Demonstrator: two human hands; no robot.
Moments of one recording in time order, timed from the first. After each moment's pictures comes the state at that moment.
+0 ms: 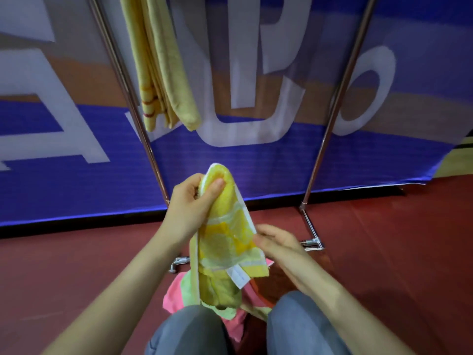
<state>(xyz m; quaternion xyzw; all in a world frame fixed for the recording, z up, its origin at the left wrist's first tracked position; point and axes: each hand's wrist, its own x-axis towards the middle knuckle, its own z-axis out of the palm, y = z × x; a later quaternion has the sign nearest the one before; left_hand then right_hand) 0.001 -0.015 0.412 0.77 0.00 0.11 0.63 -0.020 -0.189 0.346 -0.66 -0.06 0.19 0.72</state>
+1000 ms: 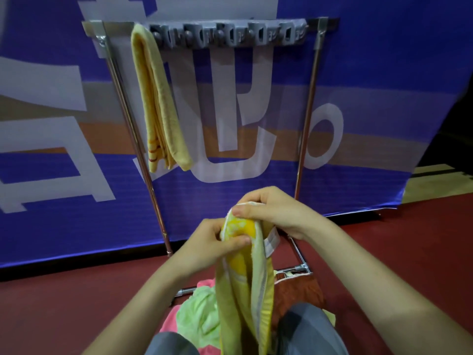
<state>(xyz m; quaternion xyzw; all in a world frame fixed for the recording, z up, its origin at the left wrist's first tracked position) -0.076 -0.055 0.466 0.77 -0.18 -0.07 0.60 -0.046 -0.216 0.509 -0.77 -0.23 0.15 0.58</state>
